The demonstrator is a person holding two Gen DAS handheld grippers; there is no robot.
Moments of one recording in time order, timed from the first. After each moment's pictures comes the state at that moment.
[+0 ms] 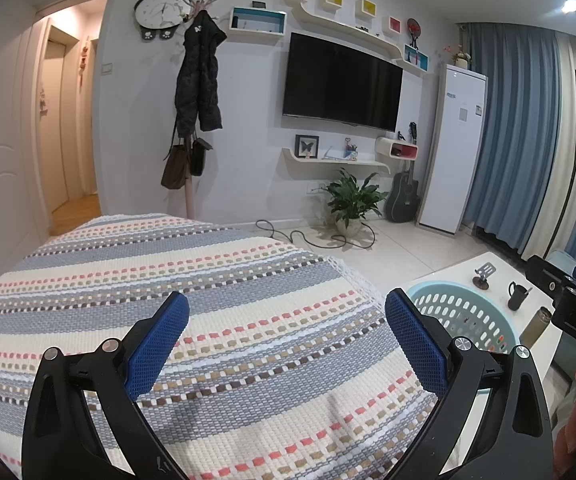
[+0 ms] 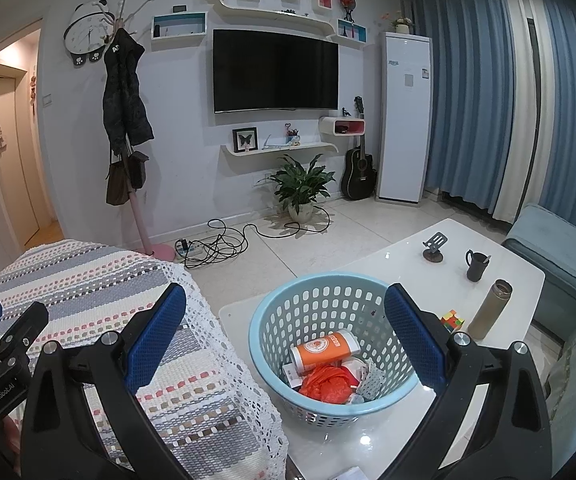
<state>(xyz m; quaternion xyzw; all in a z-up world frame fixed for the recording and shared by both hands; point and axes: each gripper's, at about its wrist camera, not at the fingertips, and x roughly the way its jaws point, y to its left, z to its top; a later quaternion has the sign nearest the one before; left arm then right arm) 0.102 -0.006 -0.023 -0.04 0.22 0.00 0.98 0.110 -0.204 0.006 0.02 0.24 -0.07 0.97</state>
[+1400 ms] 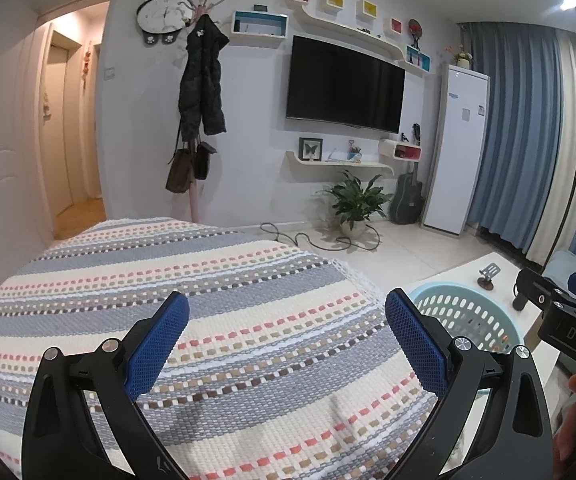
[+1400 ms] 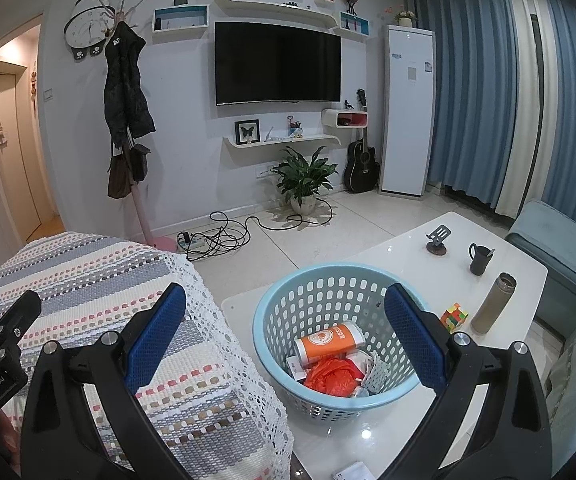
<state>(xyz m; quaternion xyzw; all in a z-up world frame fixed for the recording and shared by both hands) 0.095 -0.018 -0.021 -0.03 0.21 0.01 0.98 0.114 -0.206 -0.002 0.02 0.25 -0.06 0.97</state>
